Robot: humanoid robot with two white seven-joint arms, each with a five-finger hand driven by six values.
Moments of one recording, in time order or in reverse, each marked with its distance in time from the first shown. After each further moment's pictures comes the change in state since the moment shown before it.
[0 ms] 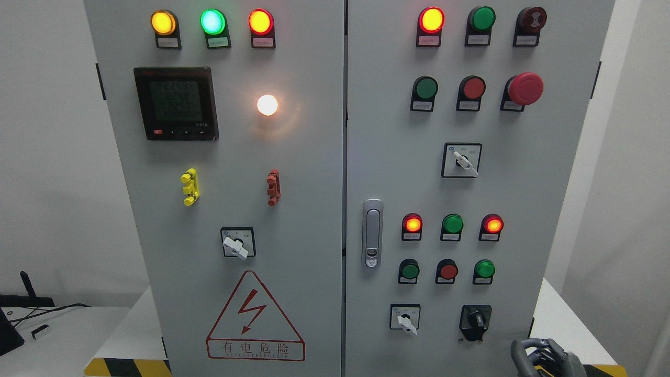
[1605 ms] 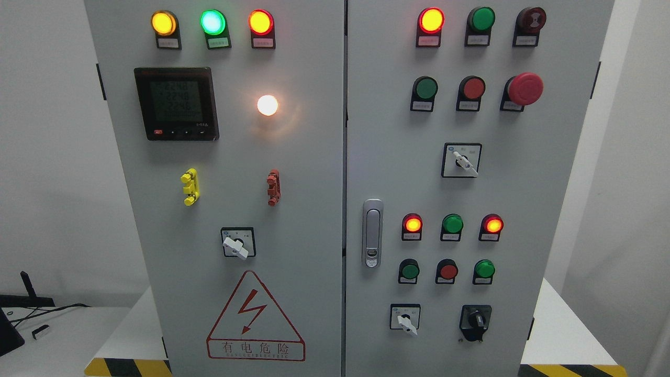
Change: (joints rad) left arm 0.000 0.000 0.000 0.000 0.000 0.000 0.000; right arm 0.182 0.009 -0.036 -0.006 0.000 -0.091 0.014
